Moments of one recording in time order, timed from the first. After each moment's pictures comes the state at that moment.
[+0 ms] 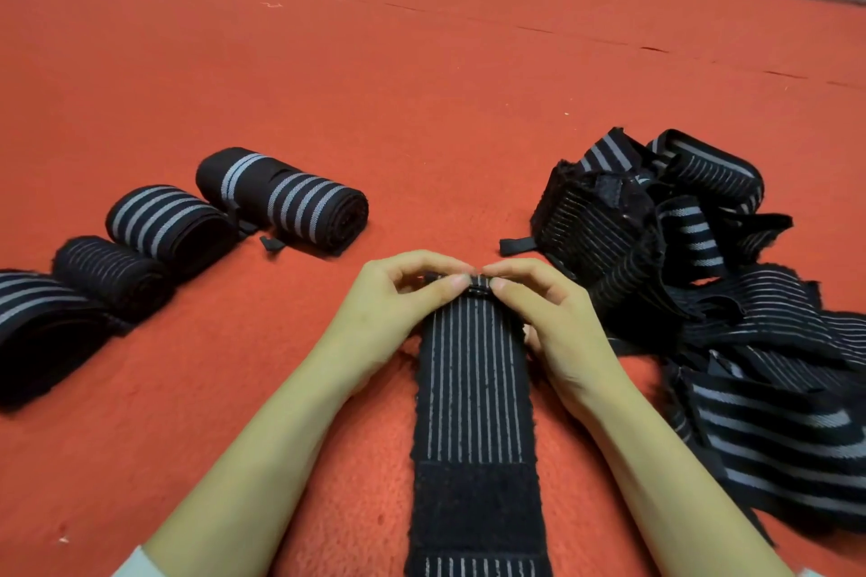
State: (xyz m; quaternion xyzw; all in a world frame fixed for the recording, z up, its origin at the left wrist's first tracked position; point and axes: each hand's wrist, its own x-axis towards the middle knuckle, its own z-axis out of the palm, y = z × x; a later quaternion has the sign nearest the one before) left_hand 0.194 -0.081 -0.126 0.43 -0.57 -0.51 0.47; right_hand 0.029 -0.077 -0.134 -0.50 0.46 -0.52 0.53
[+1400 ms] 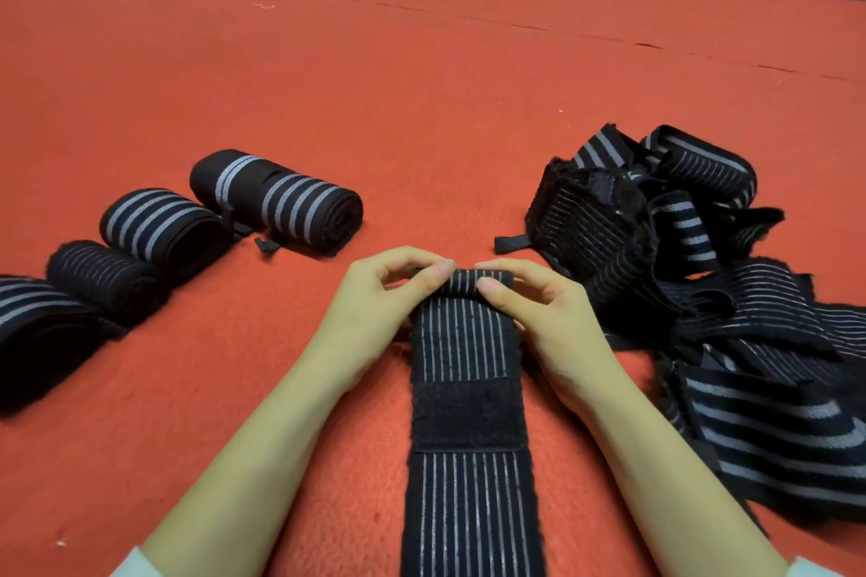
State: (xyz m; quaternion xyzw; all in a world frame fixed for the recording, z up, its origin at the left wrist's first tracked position) left_hand 0.196 -0.084 -0.129 0.47 -0.57 -0.47 0.48; right_hand 0.025 -0.079 -0.139 -0.52 0.44 -0.52 0.51
